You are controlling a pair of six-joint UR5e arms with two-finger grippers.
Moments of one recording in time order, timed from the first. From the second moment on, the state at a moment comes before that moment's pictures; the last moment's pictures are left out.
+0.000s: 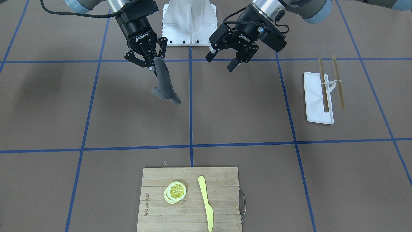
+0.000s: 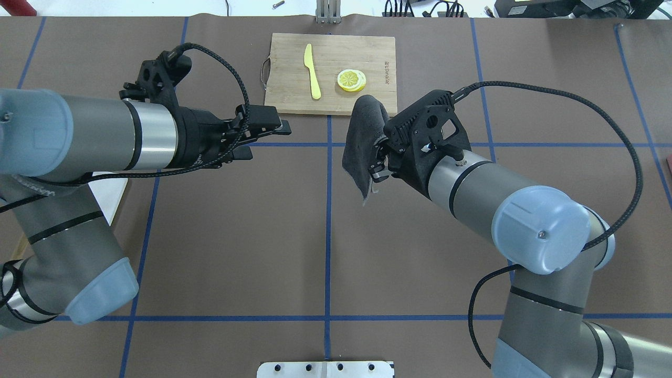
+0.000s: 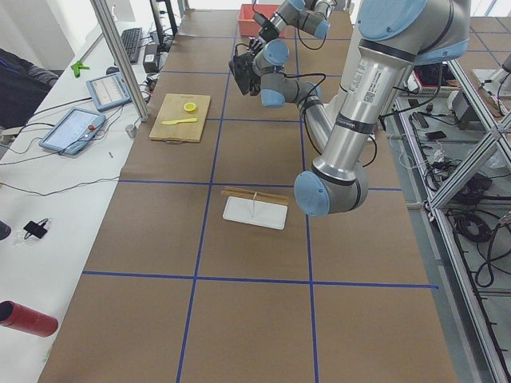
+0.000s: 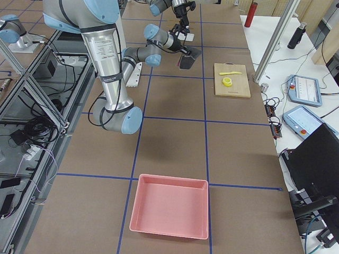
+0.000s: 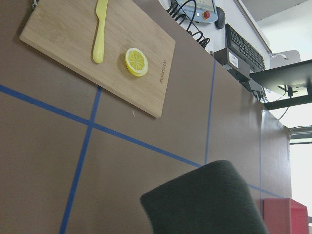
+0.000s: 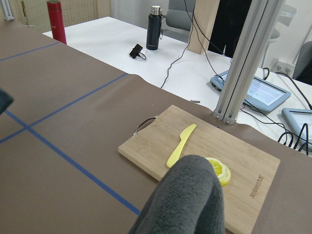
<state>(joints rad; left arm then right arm) -0.66 -1.98 -2.00 -2.18 -1.84 -1.59 0.44 -1.19 2.08 -1.08 1.23 0.60</state>
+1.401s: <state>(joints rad) -1.42 -1.47 -1.96 -1.65 -2.33 -0.02 0.91 -1.34 2.07 -1.35 1.78 0.77</state>
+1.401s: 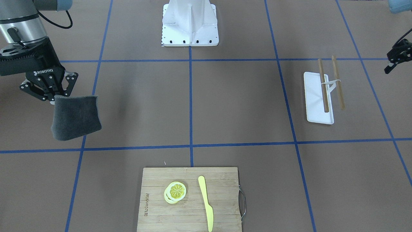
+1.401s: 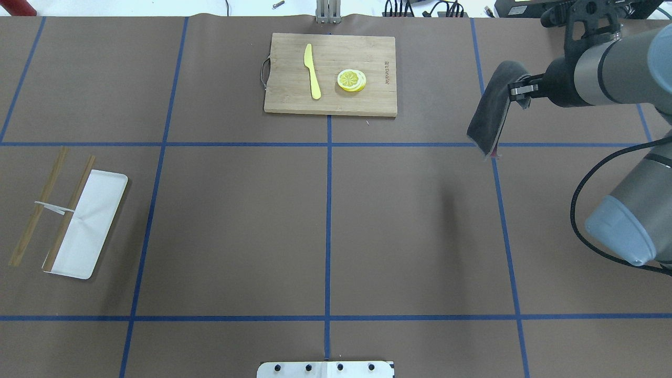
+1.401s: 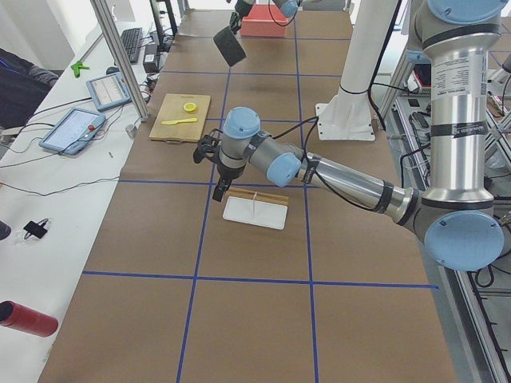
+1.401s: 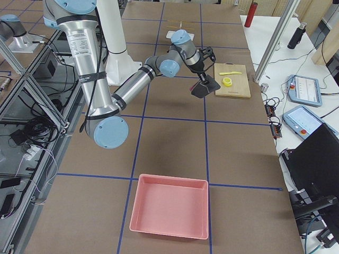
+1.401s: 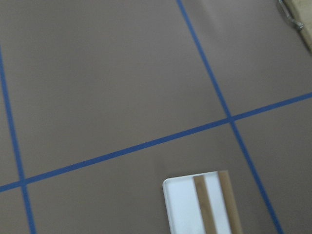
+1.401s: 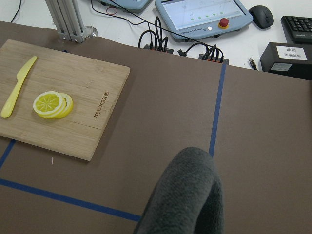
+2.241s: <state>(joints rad) -1.58 -1.45 -1.76 -1.45 -2.33 0.13 1.05 -1.57 2.08 -1.35 1.99 0.61</state>
